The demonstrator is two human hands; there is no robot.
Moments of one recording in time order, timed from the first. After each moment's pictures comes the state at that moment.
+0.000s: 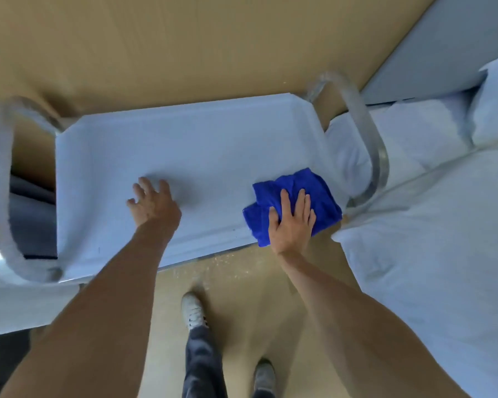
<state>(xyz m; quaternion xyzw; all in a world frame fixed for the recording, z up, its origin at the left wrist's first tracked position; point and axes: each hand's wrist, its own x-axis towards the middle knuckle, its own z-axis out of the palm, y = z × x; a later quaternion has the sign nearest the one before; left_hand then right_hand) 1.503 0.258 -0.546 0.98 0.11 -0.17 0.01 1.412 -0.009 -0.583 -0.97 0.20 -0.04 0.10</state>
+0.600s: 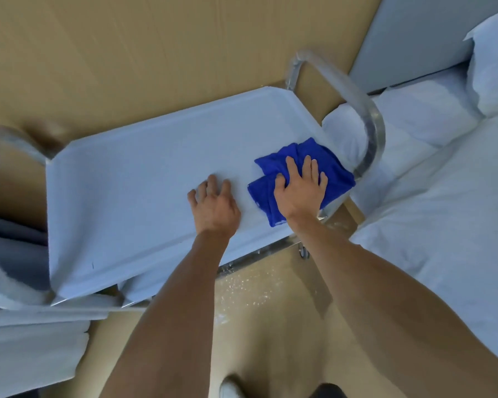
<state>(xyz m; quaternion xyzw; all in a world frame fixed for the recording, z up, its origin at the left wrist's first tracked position) 1.483 0.127 -0.584 0.99 -0.09 0.02 0.06 1.473 -0.059 -0.593 -0.96 0.23 -0.09 0.09</state>
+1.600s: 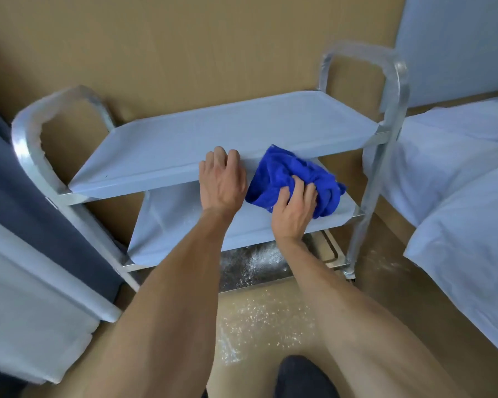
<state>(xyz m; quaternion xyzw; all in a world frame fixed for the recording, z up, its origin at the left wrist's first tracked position) 1.401 0.132 -0.670 0.90 -0.10 0.43 0.06 1.386 0.004 -0.758 -0.77 0.13 -0.46 0.42</state>
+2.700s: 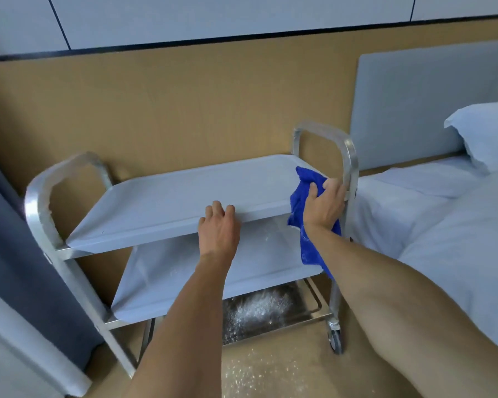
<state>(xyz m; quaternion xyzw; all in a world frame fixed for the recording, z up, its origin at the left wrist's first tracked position) 1.370 0.101 -0.632 0.96 -0.06 0.28 0.04 1.421 -0.119 -0.642 -0.75 0.20 -0.48 0.40</state>
